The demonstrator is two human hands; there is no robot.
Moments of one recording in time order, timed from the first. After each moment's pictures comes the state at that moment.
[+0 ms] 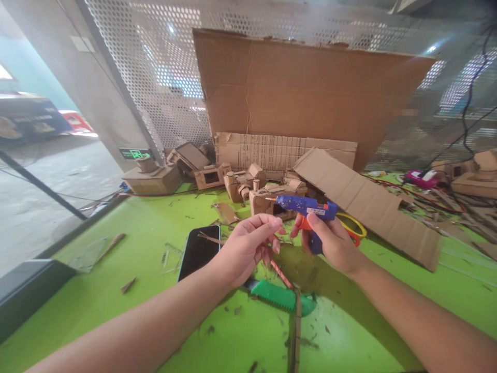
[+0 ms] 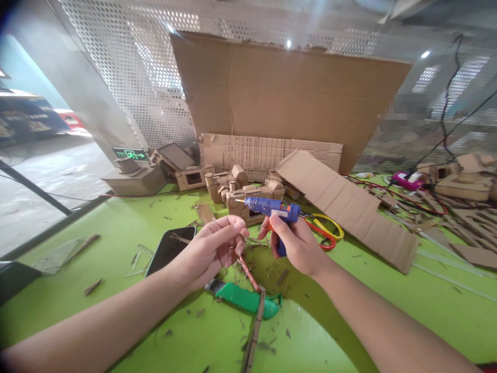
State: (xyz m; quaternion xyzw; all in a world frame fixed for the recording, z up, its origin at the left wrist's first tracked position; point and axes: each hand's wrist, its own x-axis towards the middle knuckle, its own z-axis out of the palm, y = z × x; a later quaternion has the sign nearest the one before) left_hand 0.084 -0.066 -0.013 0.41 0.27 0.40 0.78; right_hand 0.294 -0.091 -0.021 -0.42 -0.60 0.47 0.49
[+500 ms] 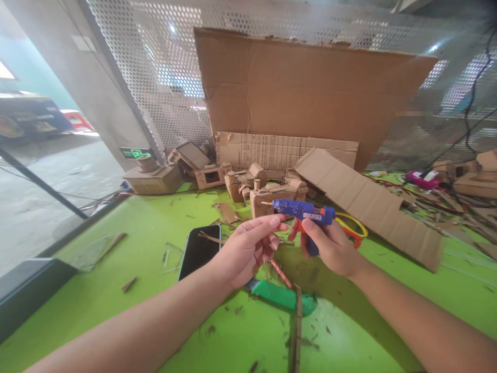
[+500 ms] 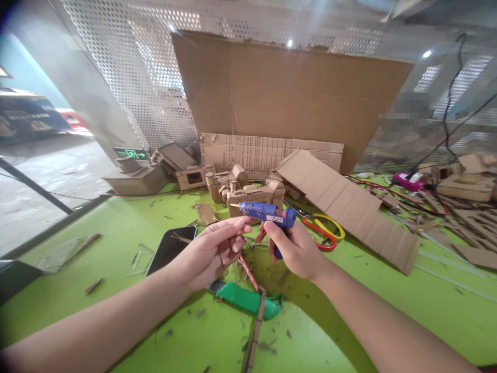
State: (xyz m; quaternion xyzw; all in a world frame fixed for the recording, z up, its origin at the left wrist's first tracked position) left_hand 0.086 -0.066 -0.012 0.34 0.27 0.42 0.80; right_hand 0.296 -0.093 -0.023 -0.45 -0.65 0.41 0.45
